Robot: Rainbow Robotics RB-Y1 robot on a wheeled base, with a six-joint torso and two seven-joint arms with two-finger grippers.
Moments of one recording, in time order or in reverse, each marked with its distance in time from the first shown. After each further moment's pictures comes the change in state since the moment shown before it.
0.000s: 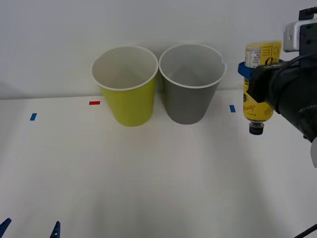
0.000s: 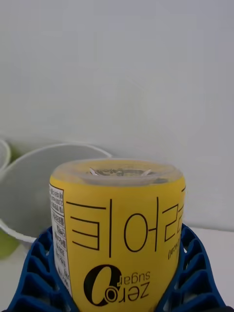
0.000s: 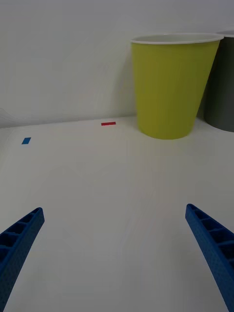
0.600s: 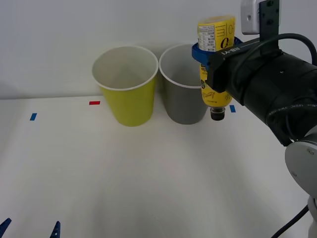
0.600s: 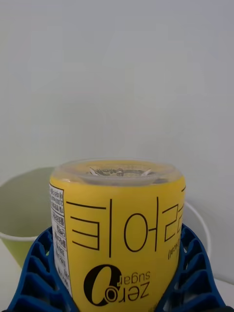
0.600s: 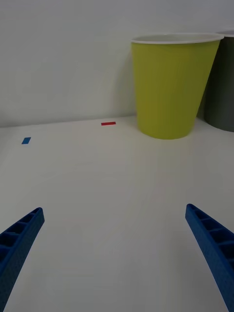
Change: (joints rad) right arm -0.099 0.013 0.161 -0.013 -0.052 -0.066 -0.006; left arm 0.000 0.000 0.000 0.000 0.000 0.000 0.000
